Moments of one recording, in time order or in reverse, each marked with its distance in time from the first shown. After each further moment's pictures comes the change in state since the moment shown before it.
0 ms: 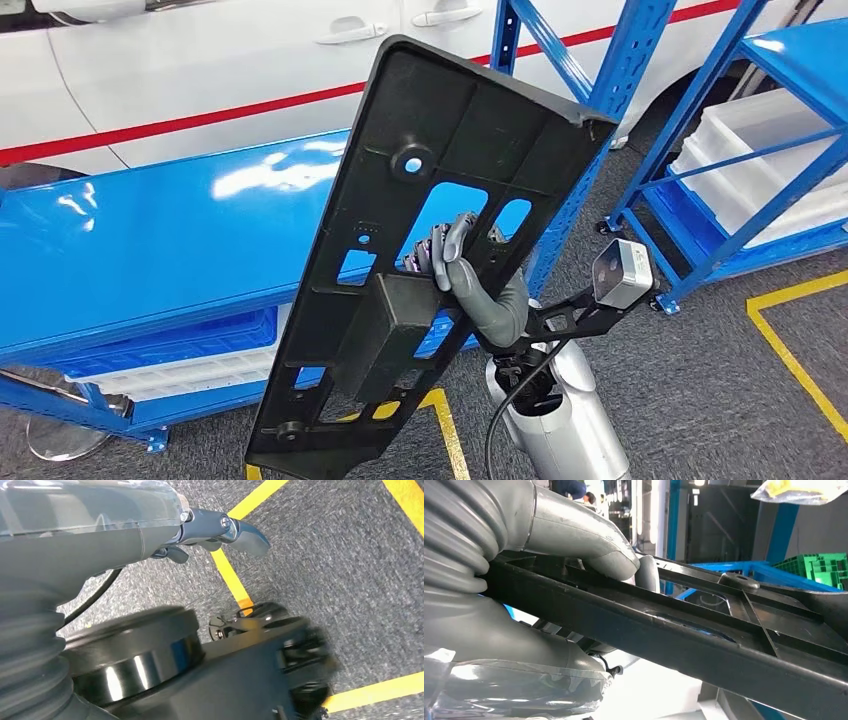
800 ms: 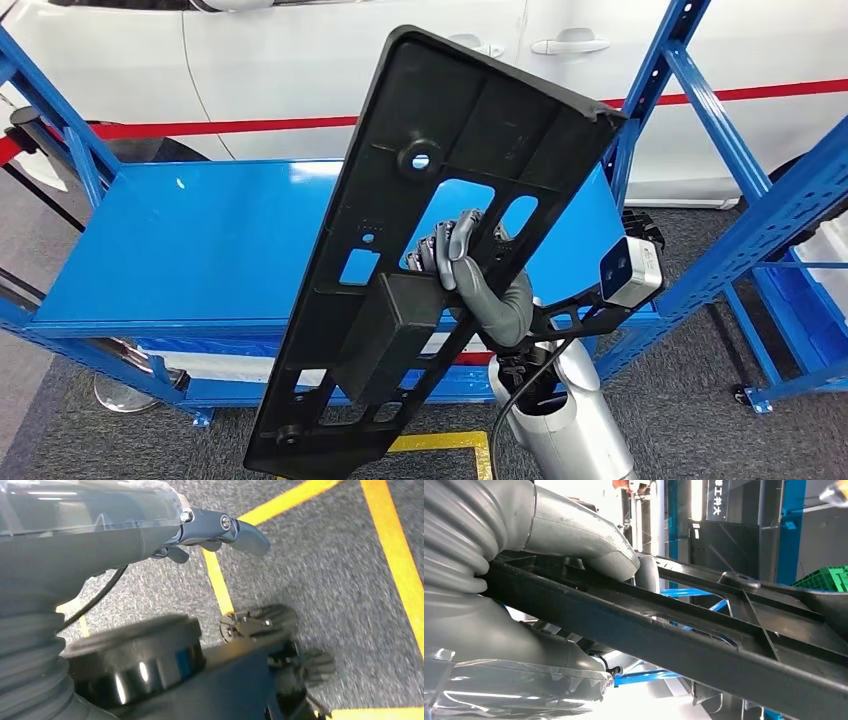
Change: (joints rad) left arm 0.005 -0.004 0.000 0.000 0.000 0.009 0.003; right arm -0.010 -0.021 0.017 -0.018 -0.026 -0.016 0.003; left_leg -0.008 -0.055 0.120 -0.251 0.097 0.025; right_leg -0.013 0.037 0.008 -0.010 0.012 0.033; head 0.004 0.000
